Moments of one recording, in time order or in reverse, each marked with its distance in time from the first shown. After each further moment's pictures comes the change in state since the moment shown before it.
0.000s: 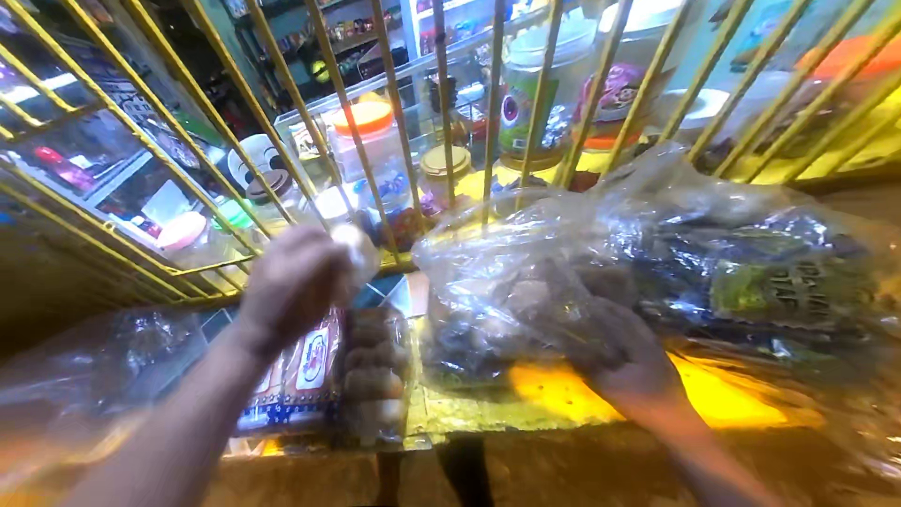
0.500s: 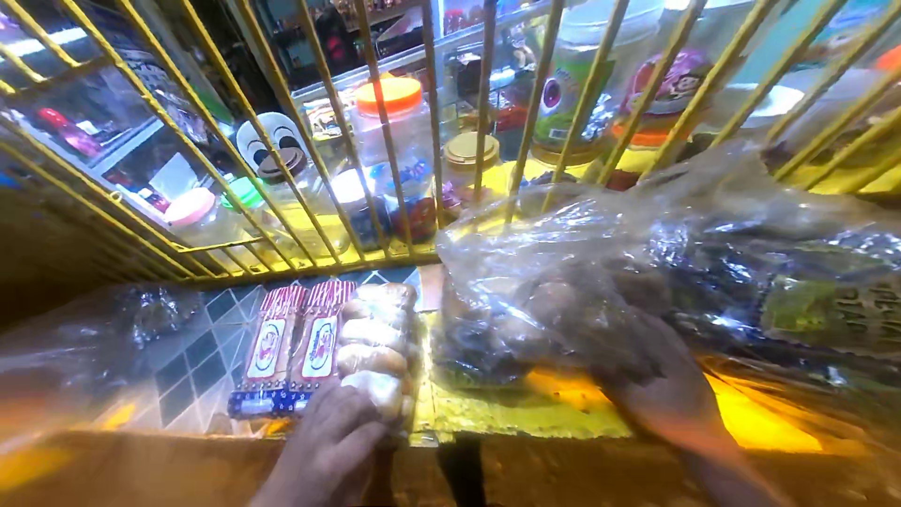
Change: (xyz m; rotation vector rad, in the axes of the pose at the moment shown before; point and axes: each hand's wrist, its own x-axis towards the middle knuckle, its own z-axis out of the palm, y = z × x) left_hand -0.218 0.083 0.057 -0.103 -0.219 -0.171; right_hand -0.003 0.006 -0.005 0.017 -0.019 -0.015
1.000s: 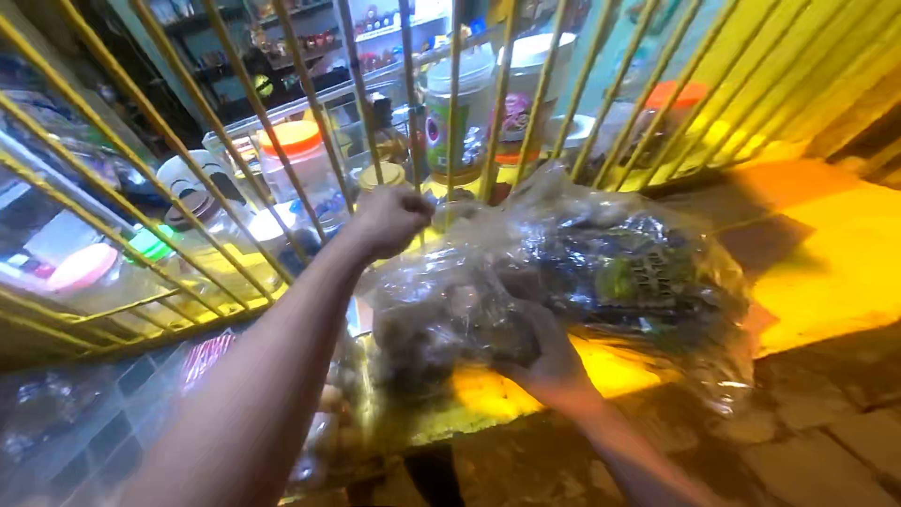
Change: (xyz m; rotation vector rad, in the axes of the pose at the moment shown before) left_hand 0.389 0.037 -0.025 -0.471 -0.392 -0.267; right_hand -0.001 -0.014 0.005 0.009 0.059 0.025
